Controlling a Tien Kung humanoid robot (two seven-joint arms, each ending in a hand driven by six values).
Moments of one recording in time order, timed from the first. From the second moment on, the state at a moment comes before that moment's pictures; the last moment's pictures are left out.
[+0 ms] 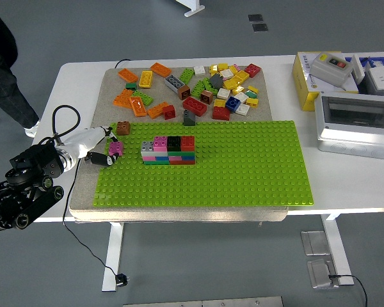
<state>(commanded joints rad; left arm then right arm) -0.80 0.35 -0.39 -0.79 1.55 0.12 0.02 0.19 -0.16 0.79 0.18 -0.36 -0.27 -0.04</state>
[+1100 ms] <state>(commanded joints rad) -0.63 0.42 -0.83 -1.30 1.71 -0.14 0.32 0.17 -0.17 0.80 0.18 -0.35 -0.27 -0.03</state>
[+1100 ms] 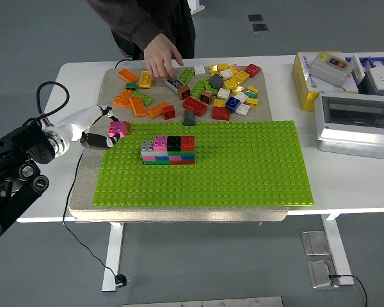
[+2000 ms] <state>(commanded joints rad) -0.64 0.32 -0.81 -1.27 1.71 -0.16 0.36 0.18 -0.17 0.79 0.18 -0.35 -0.27 -0.03</state>
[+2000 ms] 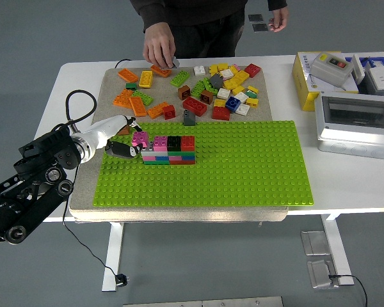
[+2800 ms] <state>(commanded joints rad) -0.64 0.28 -0.79 -1.23 1.70 -0.15 0.35 0.18 -0.16 0.78 0.18 -0.34 -0.27 -0.03</state>
